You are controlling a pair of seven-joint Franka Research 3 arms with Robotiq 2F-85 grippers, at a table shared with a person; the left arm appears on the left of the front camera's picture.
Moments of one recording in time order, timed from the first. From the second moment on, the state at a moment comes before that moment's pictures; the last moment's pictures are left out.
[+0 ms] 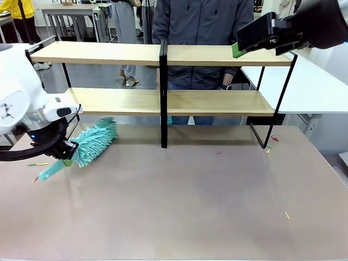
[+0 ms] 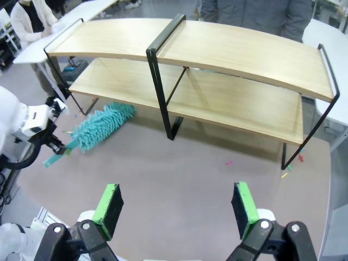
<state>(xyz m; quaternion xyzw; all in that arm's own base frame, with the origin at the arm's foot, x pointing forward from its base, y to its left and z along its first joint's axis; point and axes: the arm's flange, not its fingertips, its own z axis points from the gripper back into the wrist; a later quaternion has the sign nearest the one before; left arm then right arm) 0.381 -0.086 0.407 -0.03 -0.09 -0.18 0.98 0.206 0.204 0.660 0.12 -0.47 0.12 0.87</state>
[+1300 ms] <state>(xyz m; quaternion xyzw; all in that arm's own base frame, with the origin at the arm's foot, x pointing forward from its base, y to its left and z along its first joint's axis) 0.132 0.257 0.599 -0.39 -0.32 -0.39 0.77 0.206 0.204 0.661 0.12 -0.47 0.12 0.87</state>
